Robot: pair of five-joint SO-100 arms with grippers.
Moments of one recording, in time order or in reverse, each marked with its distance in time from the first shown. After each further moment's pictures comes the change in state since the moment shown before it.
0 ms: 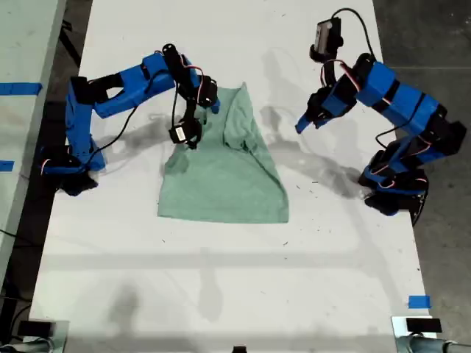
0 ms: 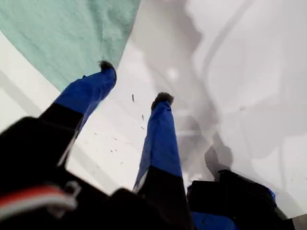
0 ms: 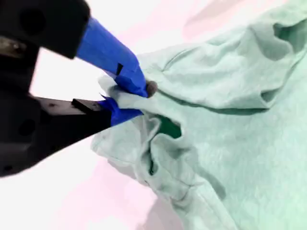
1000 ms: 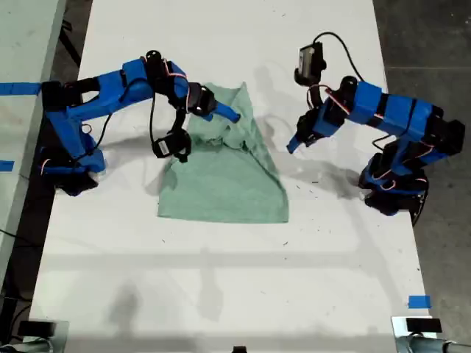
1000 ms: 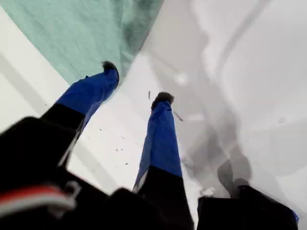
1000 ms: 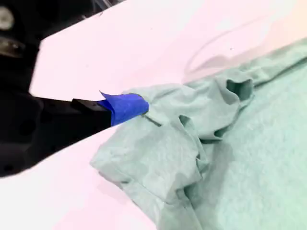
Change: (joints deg) arm 0 8.3 22.7 22.7 -7.1 -7.8; arm 1 -12.0 0.1 9.1 -8.8 5.4
